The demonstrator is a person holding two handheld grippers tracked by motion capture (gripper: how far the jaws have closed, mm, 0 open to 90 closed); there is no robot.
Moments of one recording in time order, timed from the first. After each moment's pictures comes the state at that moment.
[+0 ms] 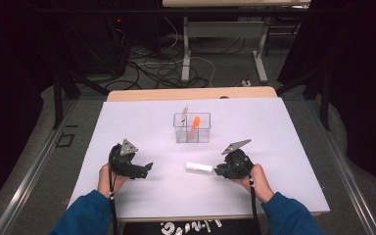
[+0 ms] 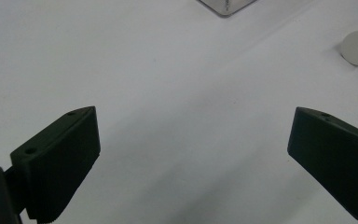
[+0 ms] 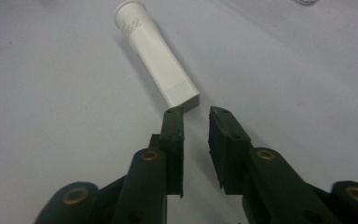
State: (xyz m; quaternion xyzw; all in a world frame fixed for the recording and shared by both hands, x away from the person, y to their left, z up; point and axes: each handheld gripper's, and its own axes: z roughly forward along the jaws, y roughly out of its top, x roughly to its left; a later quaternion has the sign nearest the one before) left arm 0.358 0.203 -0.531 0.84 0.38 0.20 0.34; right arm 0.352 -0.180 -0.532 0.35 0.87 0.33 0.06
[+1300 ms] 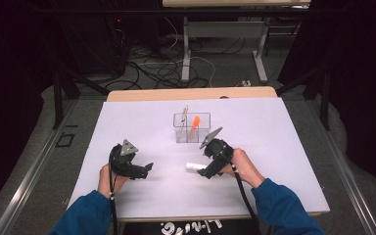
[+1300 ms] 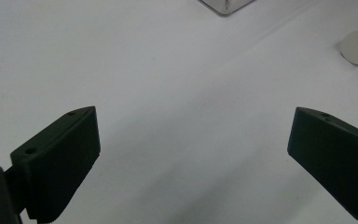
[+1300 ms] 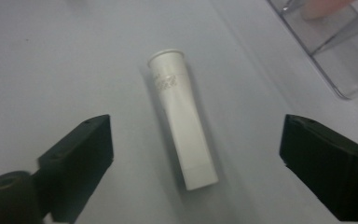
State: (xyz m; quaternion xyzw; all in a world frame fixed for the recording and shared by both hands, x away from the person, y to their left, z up) left arm 0.357 0.202 -0.533 0.83 0.39 0.20 0.34; right arm 0.384 -0.117 -0.510 0.23 0.93 0.27 0.05
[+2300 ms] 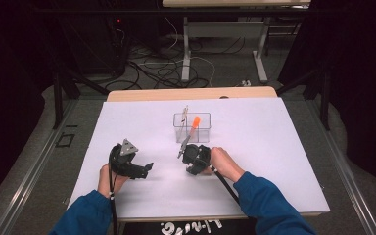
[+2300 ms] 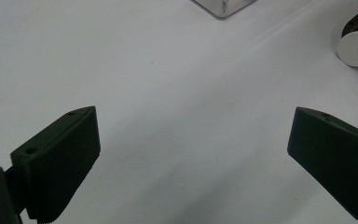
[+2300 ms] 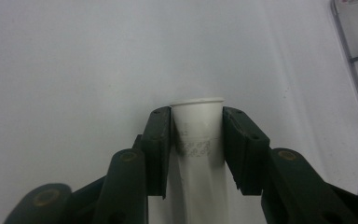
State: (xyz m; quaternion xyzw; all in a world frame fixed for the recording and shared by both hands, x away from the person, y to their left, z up) left arm 0.358 0.201 -0.533 0.83 0.38 0.20 0.34; right arm 0.394 -0.059 -0.532 0.13 0.97 0.18 0.08
